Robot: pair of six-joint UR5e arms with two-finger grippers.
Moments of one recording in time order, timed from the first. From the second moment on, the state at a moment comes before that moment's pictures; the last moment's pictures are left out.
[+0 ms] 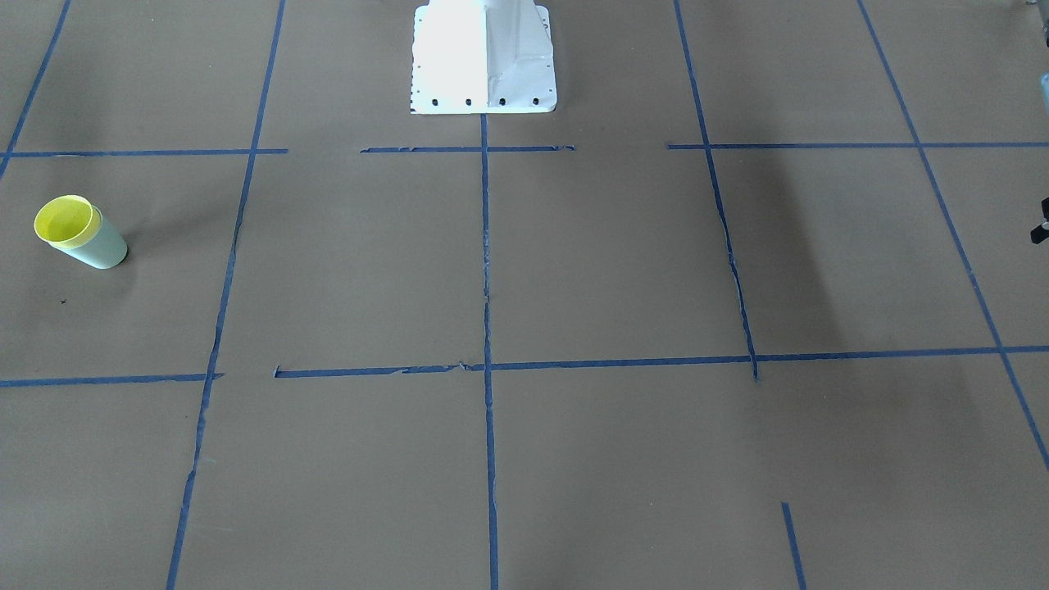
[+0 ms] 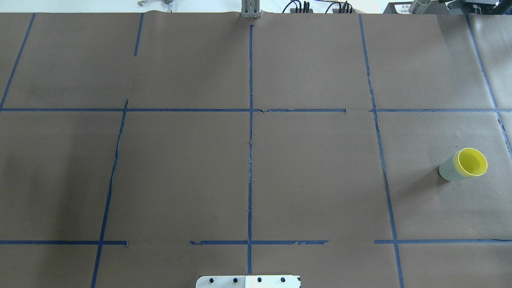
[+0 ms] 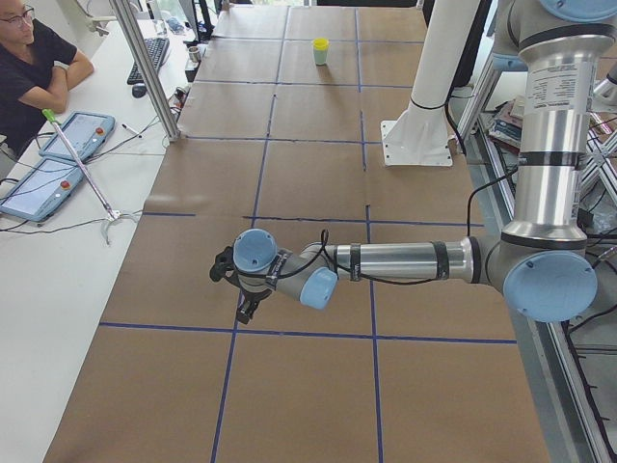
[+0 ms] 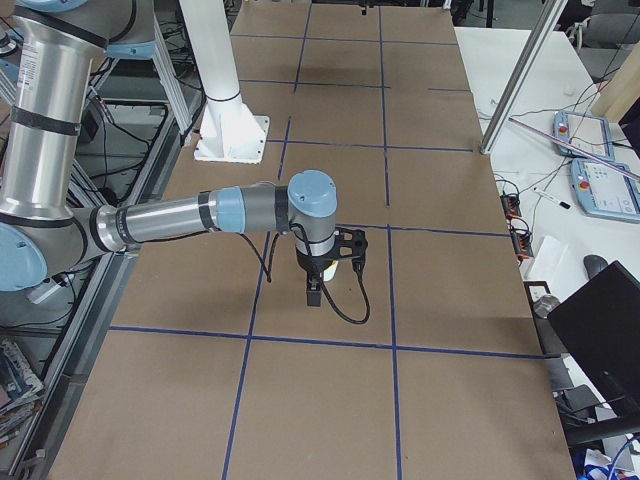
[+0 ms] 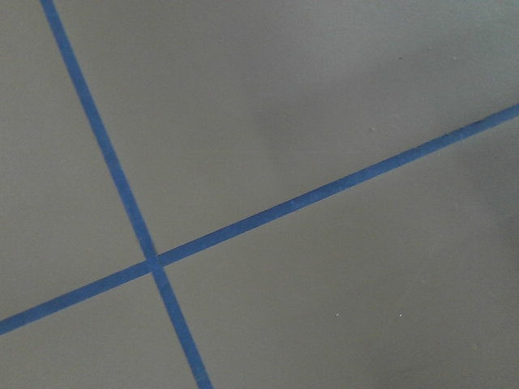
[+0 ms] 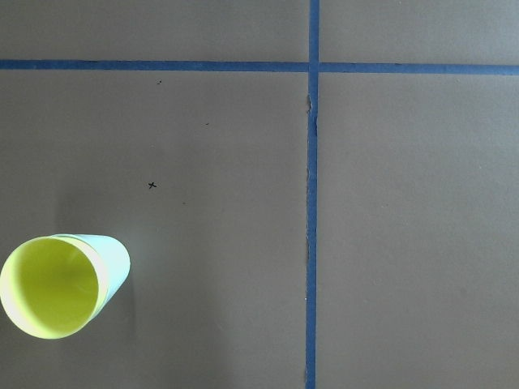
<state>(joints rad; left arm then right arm) -1.50 -1.55 -1.50 -1.93 -2.37 0.15 1.52 -1.84 2.04 -1.71 2.31 0.08</state>
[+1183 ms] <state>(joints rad) -1.58 -1.42 -1.76 -1.35 -2.44 0.17 1.52 -1.83 2.02 -1.70 2.31 0.08</state>
